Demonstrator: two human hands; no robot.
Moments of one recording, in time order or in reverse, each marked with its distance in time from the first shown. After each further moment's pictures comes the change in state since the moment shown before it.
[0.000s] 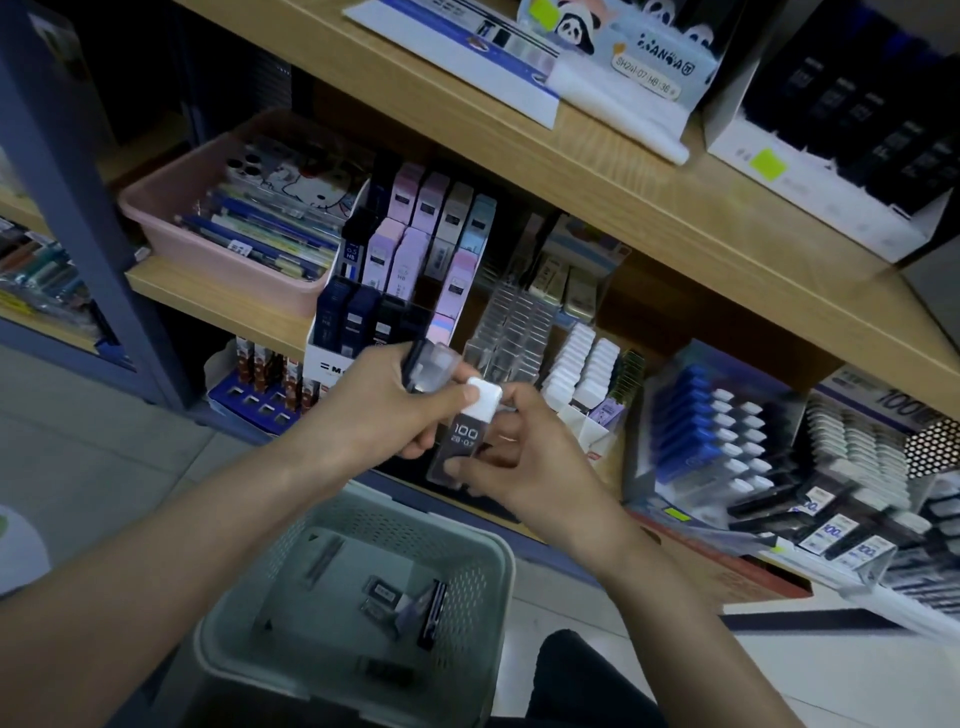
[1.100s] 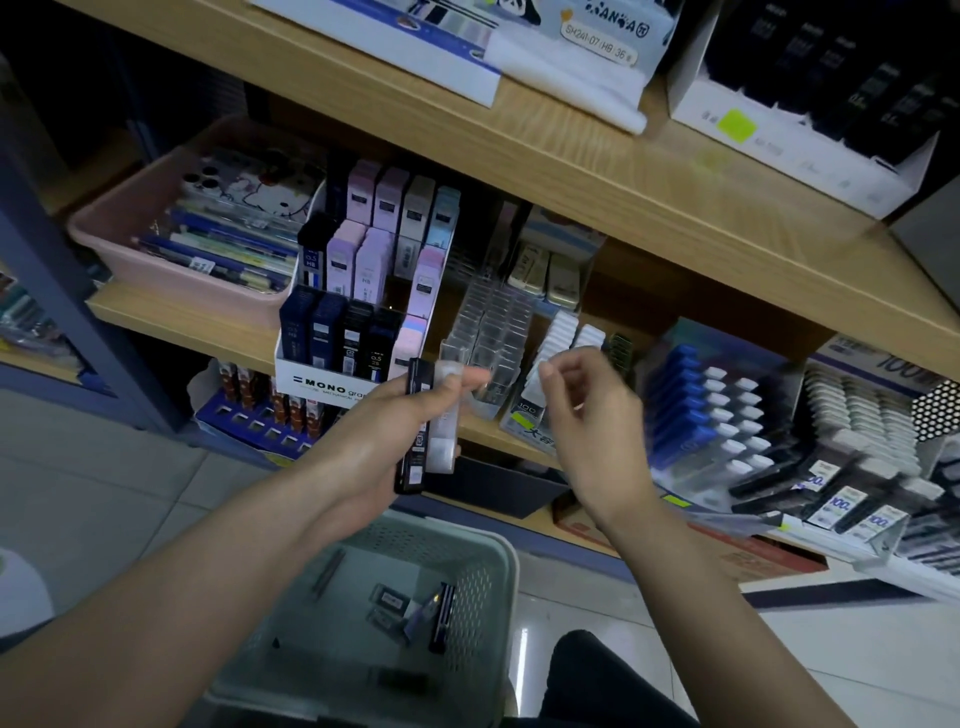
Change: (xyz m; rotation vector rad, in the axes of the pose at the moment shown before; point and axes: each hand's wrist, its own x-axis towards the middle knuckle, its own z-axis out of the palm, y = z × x) left_hand 0.008 -0.007 0.027 -0.334 -0.078 -0.243; right_hand 0.022 0.038 -0.043 -0.350 0.606 -0.181
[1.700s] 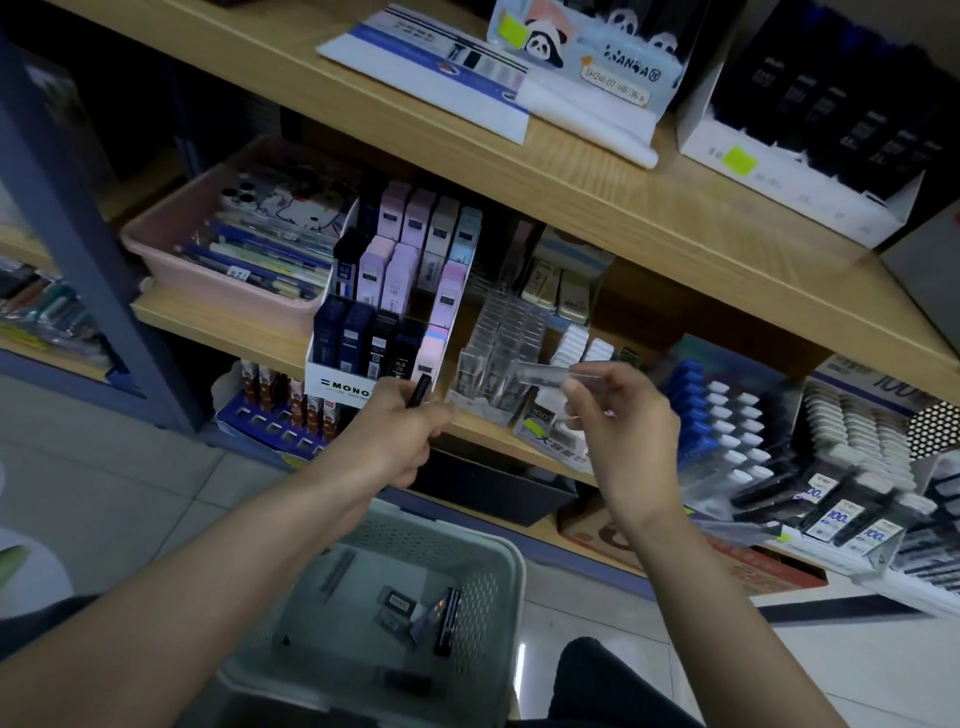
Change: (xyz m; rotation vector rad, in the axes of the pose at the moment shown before) left_hand -0.007 0.002 -0.015 0.201 0.145 -0.011; right_hand -0.006 -0.016 -0.014 0.127 0.051 0.102
